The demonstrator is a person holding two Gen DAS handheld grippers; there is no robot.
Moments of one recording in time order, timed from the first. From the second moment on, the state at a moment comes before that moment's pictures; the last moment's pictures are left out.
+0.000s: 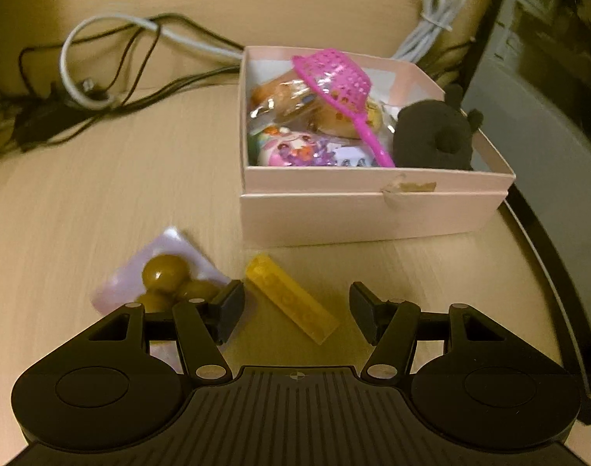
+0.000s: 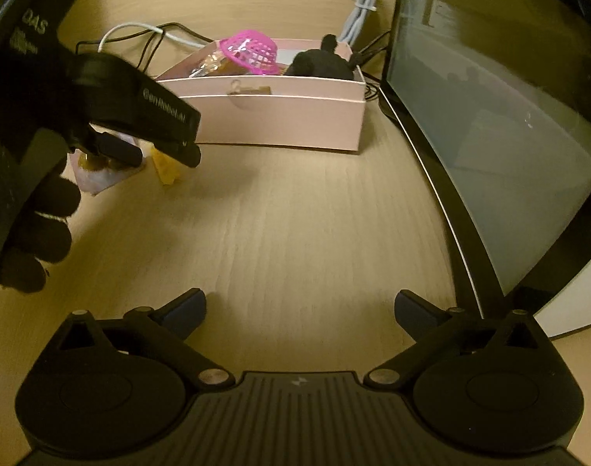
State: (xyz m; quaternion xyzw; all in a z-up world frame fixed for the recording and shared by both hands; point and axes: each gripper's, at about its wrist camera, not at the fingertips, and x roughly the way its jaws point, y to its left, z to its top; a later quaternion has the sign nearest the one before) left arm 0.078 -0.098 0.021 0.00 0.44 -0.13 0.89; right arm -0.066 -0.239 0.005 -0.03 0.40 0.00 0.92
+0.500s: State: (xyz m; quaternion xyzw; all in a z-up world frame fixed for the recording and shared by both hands) left arm 0.073 -0.105 0.019 0.05 0.41 -0.16 0.90; right arm -0.067 -0.245 0.000 0.01 0.39 -0.01 0.92
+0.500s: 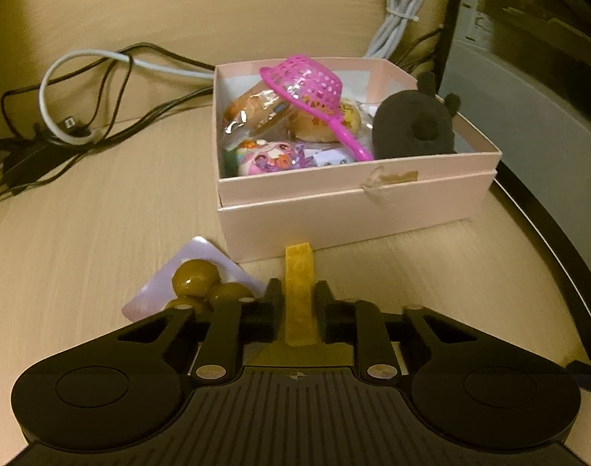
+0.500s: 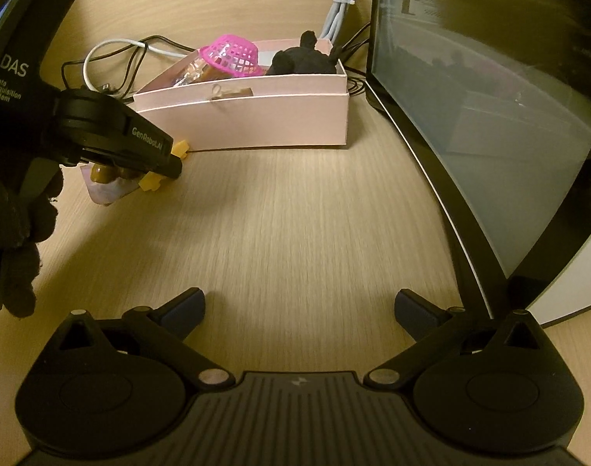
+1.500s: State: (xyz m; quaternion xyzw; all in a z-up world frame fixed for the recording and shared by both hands) left arm -0.033 0.100 0.055 -0.14 0.40 -0.07 0.90; right arm 0.007 -0.146 0.024 -0.03 0.39 0.14 0.91
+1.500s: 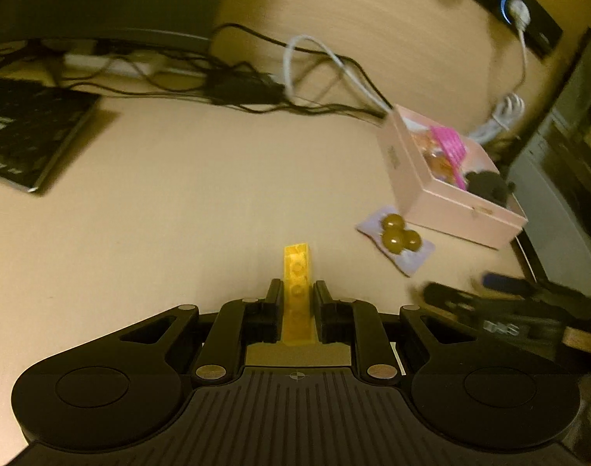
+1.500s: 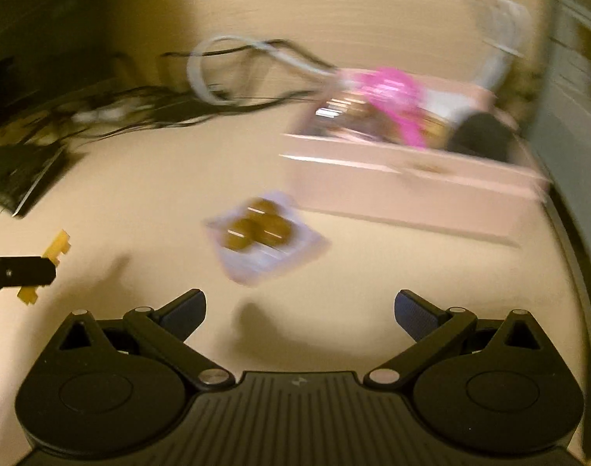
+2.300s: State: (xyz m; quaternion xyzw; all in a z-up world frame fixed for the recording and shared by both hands) left arm -0.043 0.102 0.050 -0.12 0.42 -0.07 0.90; right arm 0.027 -0.115 0.014 -0.07 0.39 0.20 0.90
